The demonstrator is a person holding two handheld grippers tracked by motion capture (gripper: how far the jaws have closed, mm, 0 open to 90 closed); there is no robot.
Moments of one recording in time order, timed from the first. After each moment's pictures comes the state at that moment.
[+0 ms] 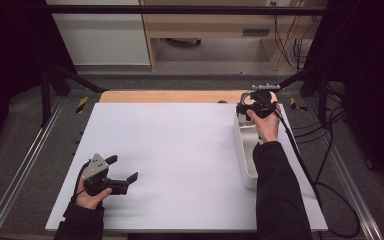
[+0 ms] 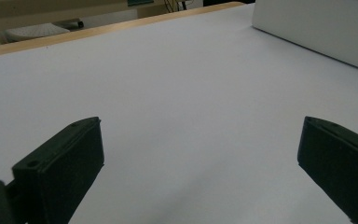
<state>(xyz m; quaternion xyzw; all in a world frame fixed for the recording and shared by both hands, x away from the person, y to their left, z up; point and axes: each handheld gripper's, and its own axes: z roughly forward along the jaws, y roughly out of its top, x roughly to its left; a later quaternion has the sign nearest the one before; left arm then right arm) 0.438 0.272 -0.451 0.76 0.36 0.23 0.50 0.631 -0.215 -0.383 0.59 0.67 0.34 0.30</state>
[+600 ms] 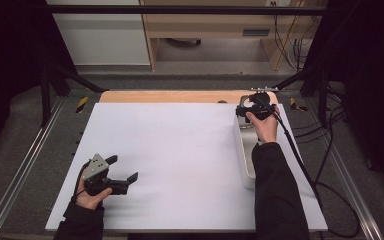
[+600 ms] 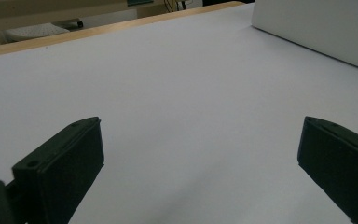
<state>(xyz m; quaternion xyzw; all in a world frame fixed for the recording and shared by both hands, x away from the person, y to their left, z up) 0.439 0.271 -0.451 0.76 0.36 0.23 0.50 0.635 -0.215 -0.396 0.59 0.67 0.33 0.29</state>
